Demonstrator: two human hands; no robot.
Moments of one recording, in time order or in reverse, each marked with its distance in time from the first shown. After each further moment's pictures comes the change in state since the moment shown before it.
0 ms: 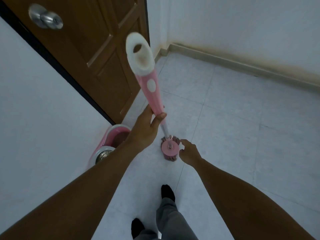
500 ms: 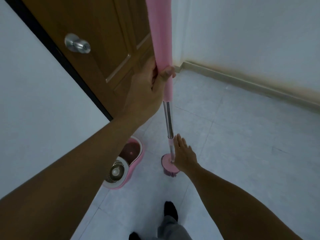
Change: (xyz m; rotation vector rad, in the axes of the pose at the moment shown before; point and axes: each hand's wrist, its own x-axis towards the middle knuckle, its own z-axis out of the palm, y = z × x) left_hand 0.052 0.125 -0.070 -0.022 0.301 0.386; right_hand 0.034 -0.047 0.011 -0.673 0.133 -0.399
